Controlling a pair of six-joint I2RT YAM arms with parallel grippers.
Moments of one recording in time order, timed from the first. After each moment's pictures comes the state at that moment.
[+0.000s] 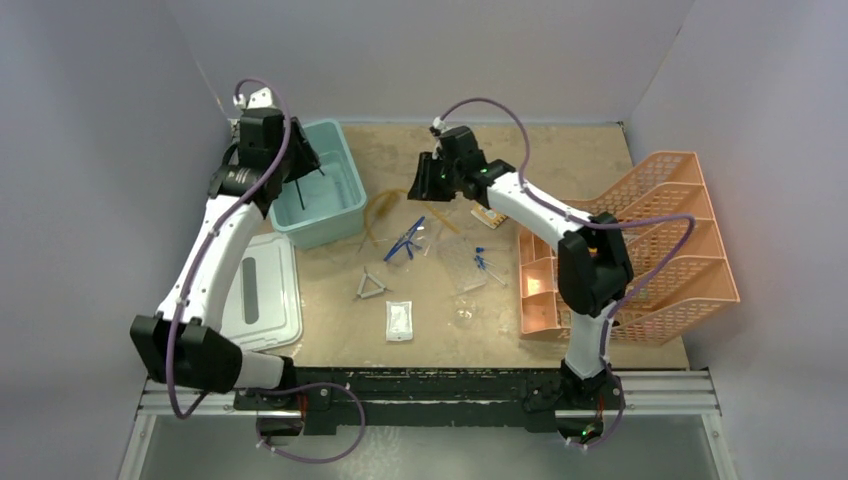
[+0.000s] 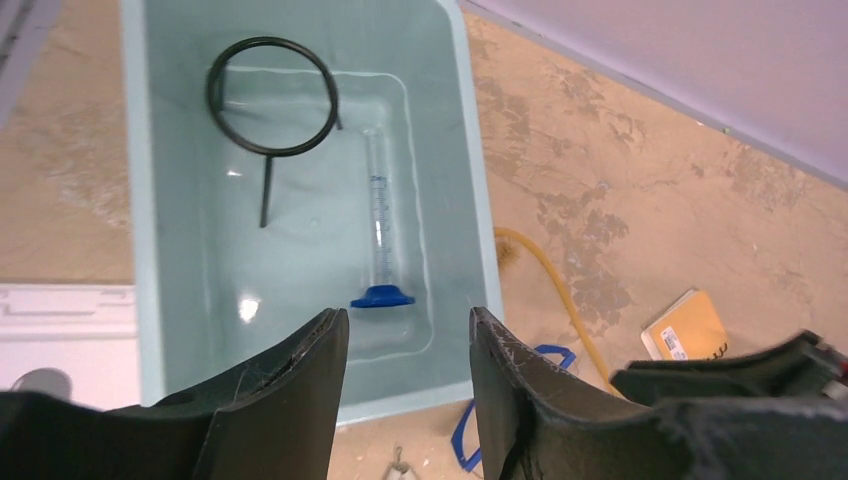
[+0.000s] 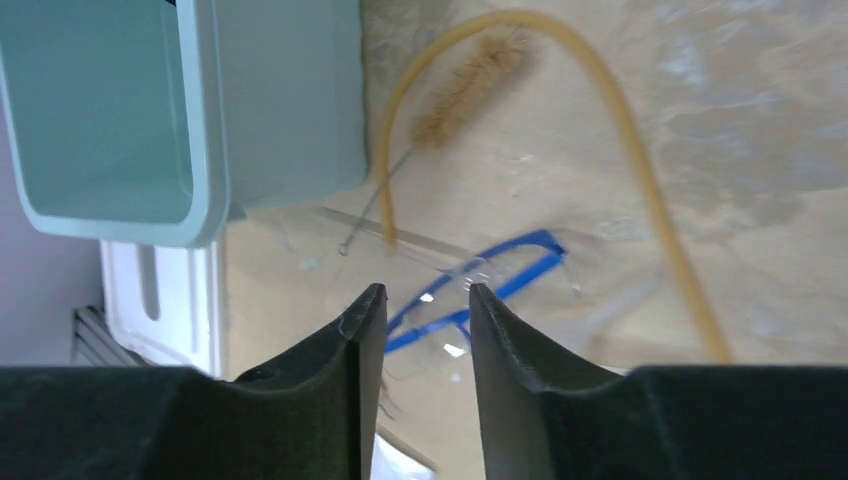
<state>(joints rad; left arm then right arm) -0.15 1.41 1.44 -0.59 -0.14 -0.48 0.55 1.89 1.58 -0.39 -0.17 0.50</state>
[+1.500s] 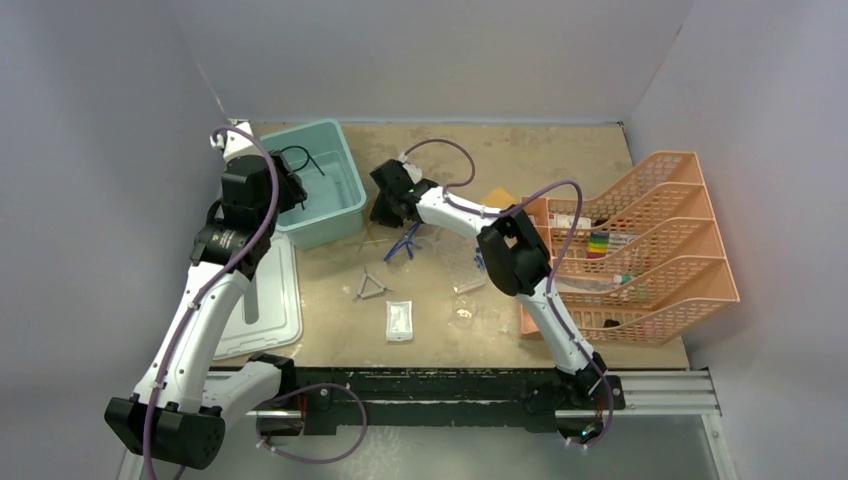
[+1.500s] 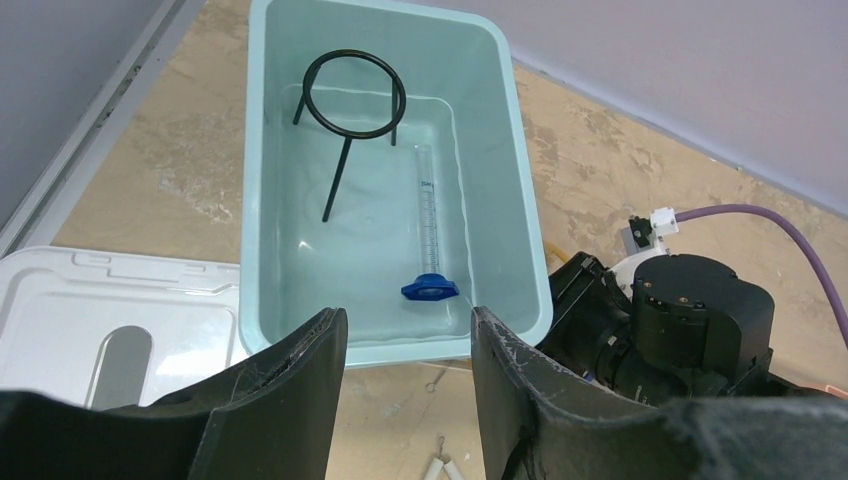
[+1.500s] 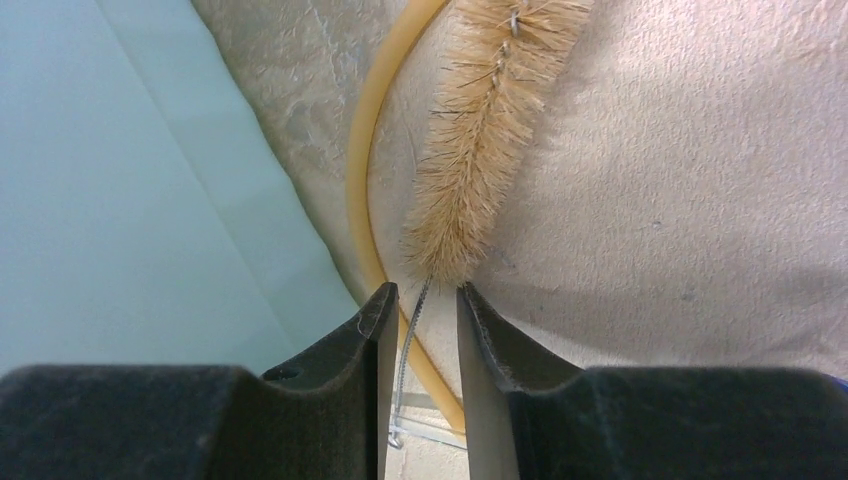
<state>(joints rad) -0.20 1.02 1.13 -0.51 -0.32 -0.46 0.77 2.42 1.99 -0.46 0.14 1.02</state>
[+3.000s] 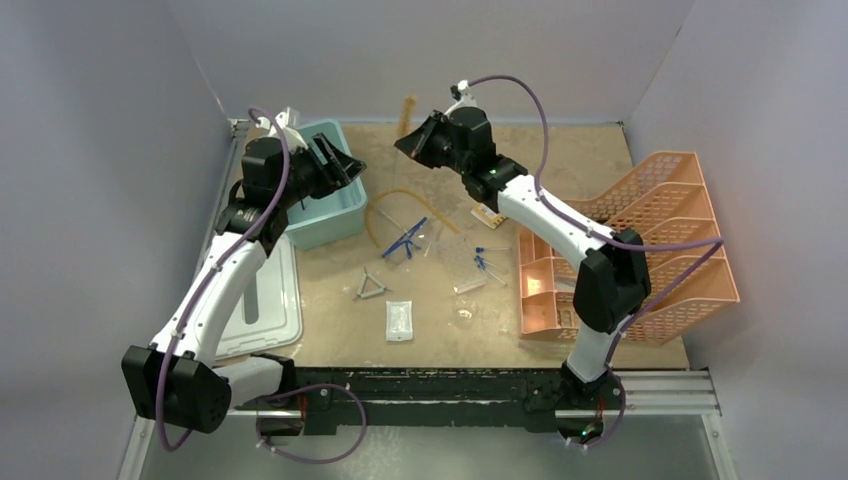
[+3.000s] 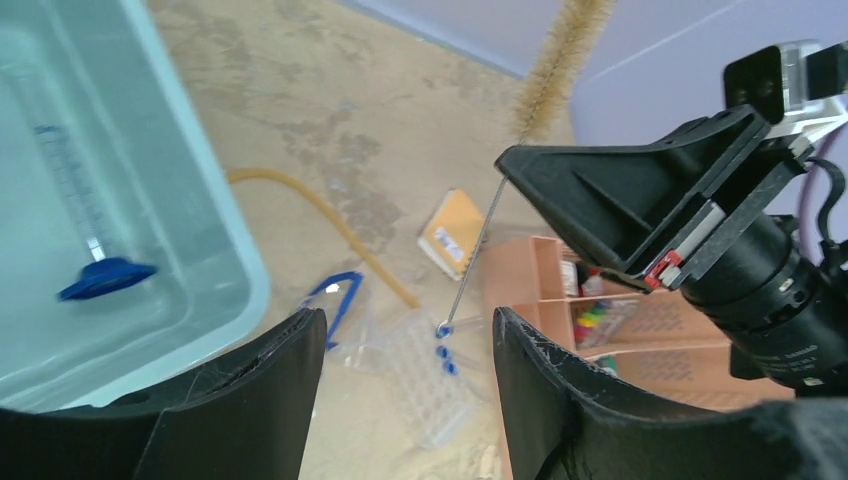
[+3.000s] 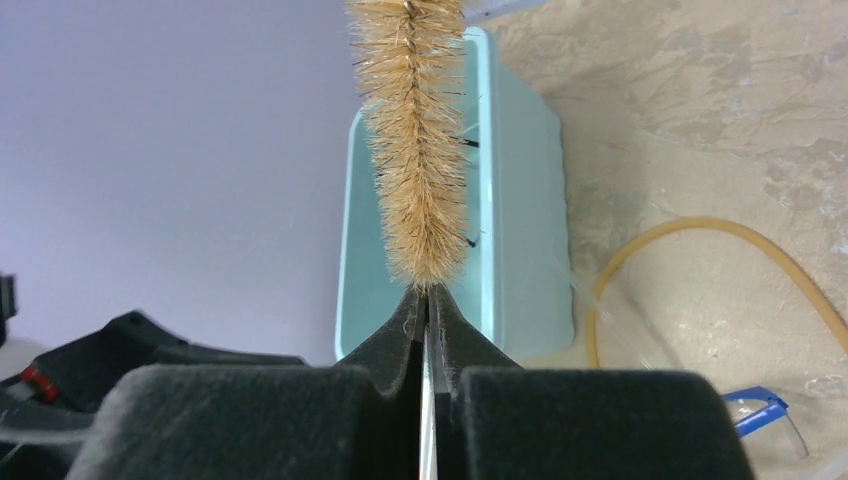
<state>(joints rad) -0.21 1.19 1.13 -0.28 0.24 -0.68 0.62 1.82 1.59 -0.02 -0.03 0.88</state>
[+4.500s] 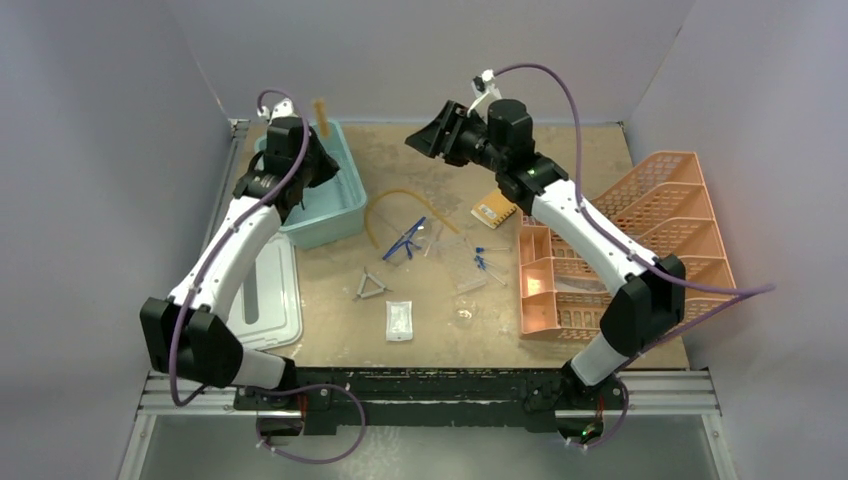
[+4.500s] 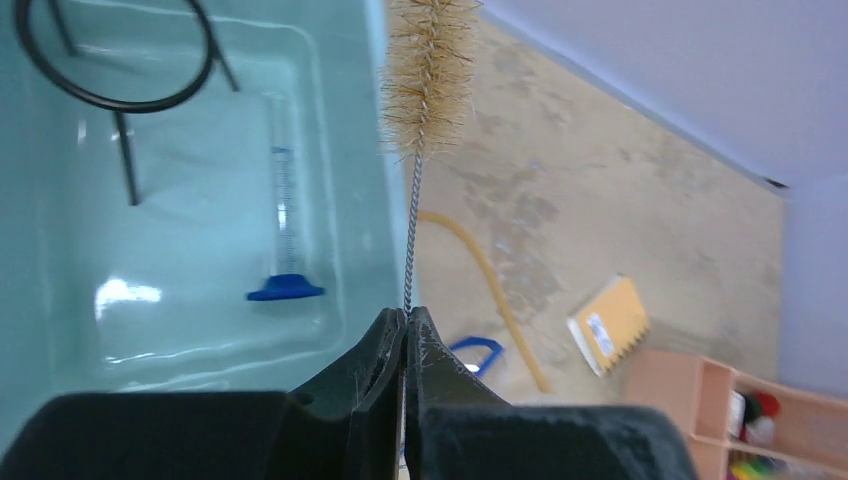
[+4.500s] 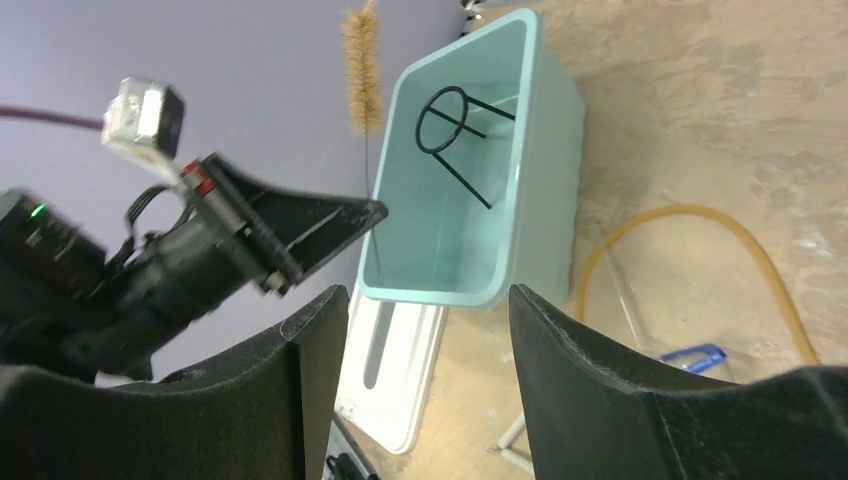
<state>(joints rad) -0.25 1.37 1.30 -0.42 -0.11 -0.64 0.55 1.63 1.52 -0.09 -0.26 0.78</state>
